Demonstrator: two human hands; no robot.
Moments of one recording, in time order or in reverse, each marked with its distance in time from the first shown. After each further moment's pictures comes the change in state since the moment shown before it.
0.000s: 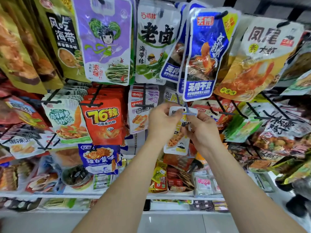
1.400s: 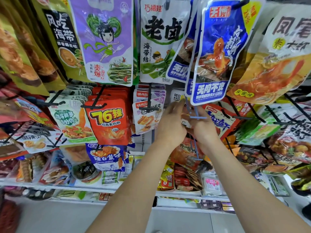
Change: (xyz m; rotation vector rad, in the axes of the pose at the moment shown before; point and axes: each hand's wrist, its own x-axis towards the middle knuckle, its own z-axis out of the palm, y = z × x) left_hand 0.015 -0.026 0.007 0.629 -0.217 0.146; right_hand 0.048 0.030 0.004 -0.155 -0.094 -0.091
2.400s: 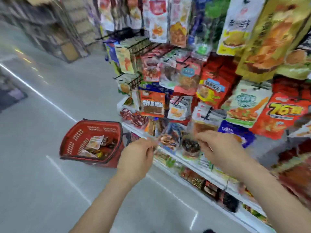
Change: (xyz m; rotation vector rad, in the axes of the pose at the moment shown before) left_hand -0.392 -0.211 -0.335 0.379 0.334 -0.454; right_hand -0.259 -0.016 0.302 -1.233 -0.889 -0.771
